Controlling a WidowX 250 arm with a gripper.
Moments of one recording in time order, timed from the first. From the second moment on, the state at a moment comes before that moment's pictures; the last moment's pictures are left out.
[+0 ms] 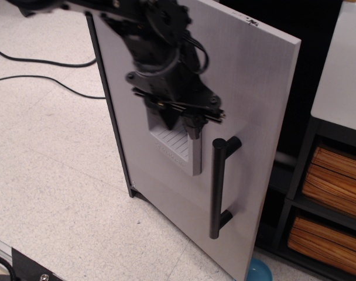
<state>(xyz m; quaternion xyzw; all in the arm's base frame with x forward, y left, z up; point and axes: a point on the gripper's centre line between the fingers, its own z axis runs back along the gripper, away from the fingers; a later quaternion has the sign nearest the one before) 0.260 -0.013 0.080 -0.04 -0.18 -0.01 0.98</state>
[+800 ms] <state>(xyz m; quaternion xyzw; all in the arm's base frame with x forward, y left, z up) 0.249 -0.105 0.027 -0.01 -0.07 -0.09 0.99</state>
